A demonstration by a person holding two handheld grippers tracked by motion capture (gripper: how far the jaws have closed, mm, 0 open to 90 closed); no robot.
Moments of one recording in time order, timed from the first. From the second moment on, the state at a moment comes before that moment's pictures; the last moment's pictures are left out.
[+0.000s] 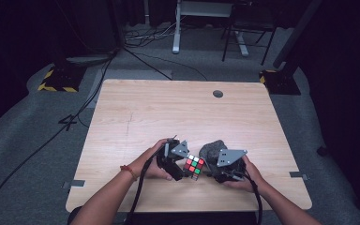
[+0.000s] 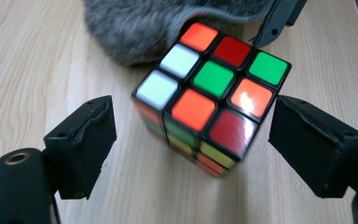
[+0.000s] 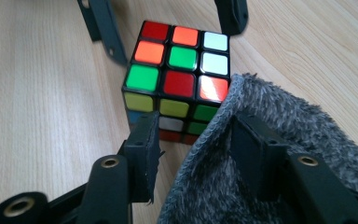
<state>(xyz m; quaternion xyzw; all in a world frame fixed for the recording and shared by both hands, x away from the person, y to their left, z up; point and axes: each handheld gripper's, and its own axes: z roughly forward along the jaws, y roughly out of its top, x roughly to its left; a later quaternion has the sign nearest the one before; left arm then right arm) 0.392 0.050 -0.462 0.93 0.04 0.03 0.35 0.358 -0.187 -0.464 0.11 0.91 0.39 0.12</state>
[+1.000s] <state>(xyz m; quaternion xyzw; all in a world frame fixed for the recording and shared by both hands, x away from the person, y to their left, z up) 0.388 0.059 -0.473 0.95 0.03 0.02 0.31 0.356 -0.168 -0.466 0.10 0.90 0.41 0.13</state>
